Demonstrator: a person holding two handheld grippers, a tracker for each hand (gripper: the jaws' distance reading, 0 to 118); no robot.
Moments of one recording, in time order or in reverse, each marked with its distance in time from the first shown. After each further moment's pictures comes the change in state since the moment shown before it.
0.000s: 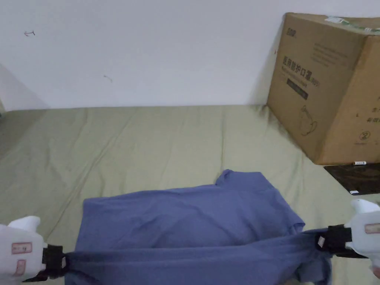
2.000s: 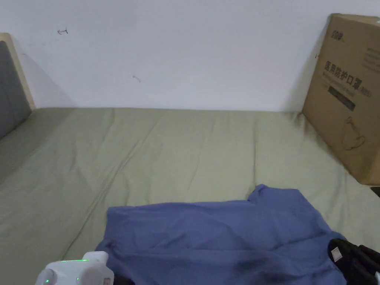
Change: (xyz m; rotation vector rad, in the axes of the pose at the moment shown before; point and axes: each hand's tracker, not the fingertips) left arm -0.004 -0.013 -0.142 -0.076 0.216 -0.128; right arm -0.091 -0.074 0.026 0.561 0.146 0.268
